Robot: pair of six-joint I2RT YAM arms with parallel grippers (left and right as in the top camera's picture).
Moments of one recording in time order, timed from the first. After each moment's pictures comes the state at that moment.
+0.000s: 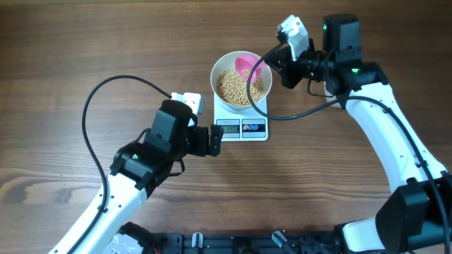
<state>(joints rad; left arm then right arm) -0.50 1.12 0.81 -0.55 0.08 -0.35 0.19 1.63 1.32 -0.43 -0.62 -0.31</state>
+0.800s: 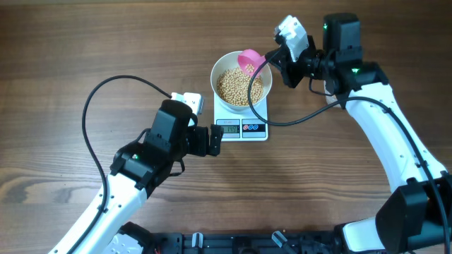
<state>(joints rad) -0.50 1.12 0.81 -0.55 0.08 -0.35 0.20 1.63 1.32 -0.41 -0.60 -0.43</state>
